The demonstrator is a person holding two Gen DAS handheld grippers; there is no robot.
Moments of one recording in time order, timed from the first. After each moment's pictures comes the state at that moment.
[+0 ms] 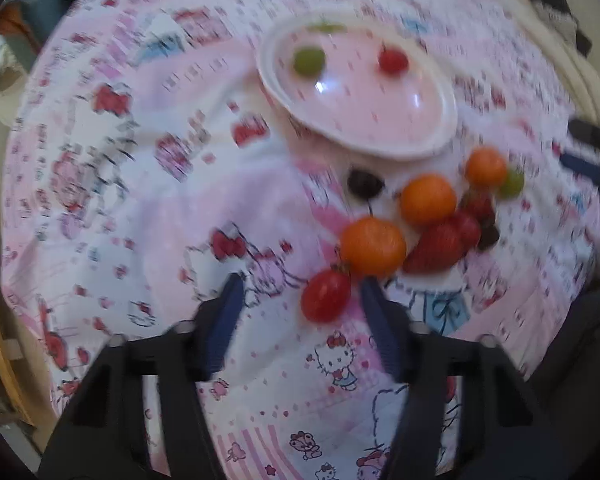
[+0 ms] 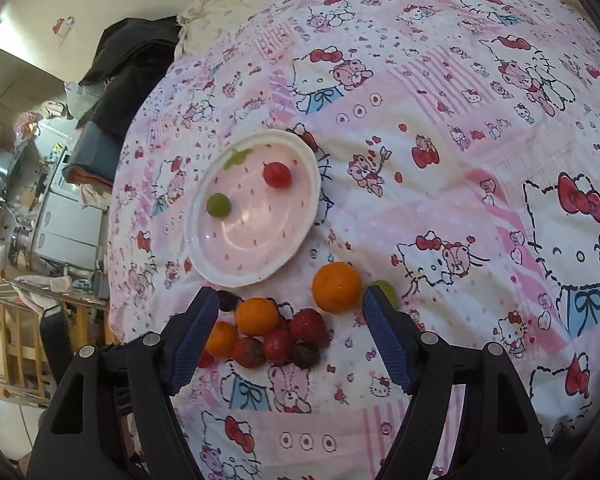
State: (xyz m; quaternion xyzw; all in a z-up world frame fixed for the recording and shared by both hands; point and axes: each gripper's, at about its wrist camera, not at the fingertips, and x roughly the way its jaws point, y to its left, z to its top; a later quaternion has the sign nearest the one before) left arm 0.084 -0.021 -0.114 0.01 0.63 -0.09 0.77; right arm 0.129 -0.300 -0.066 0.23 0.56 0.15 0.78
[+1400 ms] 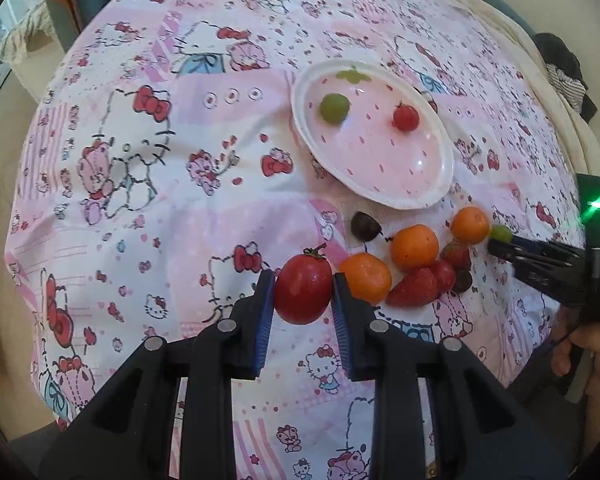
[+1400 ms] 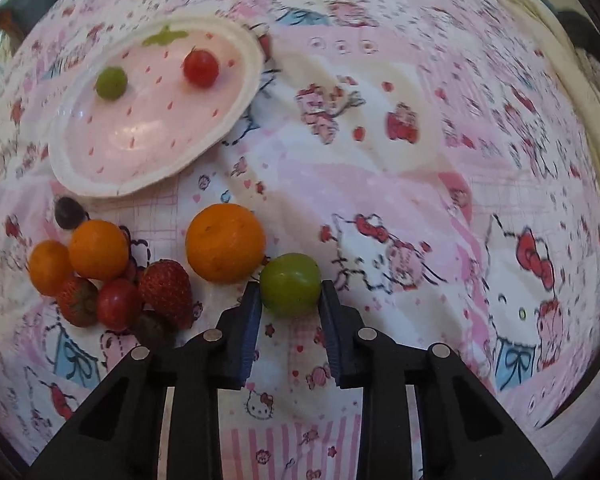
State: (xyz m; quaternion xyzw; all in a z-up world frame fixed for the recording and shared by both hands) left arm 0.083 0.007 -0.075 -0.08 0.59 -0.05 0.80; right arm 0.129 -0.265 -0.120 -0.04 0.62 0.07 0.78
